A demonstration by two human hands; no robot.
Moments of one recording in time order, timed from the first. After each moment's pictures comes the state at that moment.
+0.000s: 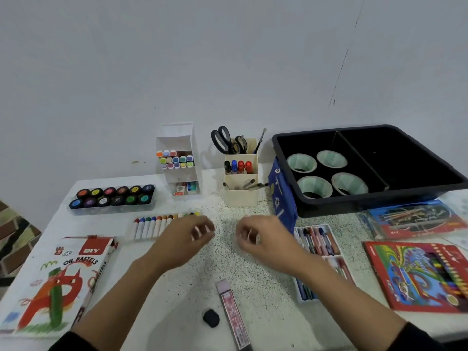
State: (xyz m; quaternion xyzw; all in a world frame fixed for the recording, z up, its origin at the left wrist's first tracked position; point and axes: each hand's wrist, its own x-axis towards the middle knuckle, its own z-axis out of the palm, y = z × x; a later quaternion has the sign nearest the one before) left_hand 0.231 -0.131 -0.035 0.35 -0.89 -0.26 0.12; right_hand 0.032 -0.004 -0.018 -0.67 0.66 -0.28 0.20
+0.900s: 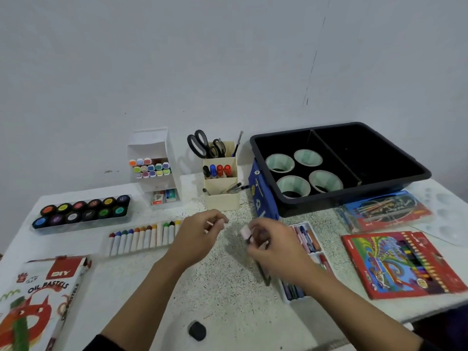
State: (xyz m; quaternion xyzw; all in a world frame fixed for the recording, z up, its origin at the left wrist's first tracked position) left_hand 0.165 -0.118 -0.035 0.33 -0.84 -0.37 0.21; right_hand 0.015 0.031 -0.019 -0.52 0.74 -0.37 0.22
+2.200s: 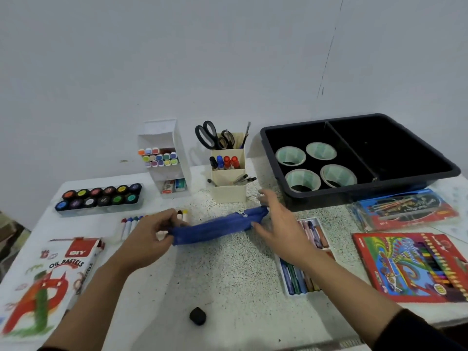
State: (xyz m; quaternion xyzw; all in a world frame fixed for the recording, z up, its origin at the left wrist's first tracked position) left_hand 0.257 -0.138 -0.028 0.35 -0.84 -0.37 0.16; right_hand -0.019 0.008 -0.051 -0.57 0.72 -0.36 0.15
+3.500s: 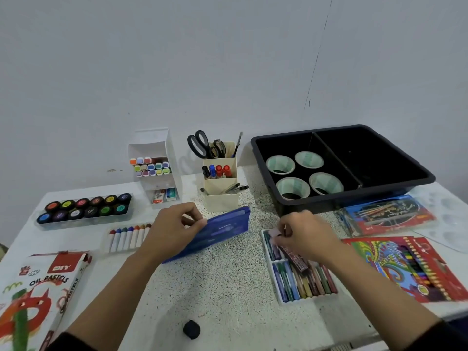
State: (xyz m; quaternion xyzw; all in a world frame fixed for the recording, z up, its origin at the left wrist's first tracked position) left_hand 0.191 -0.134 -0.013 0.39 -0.84 -0.32 0.20; right_hand -0.061 0.033 -0.015 -0.56 0.82 -0.07 0.08
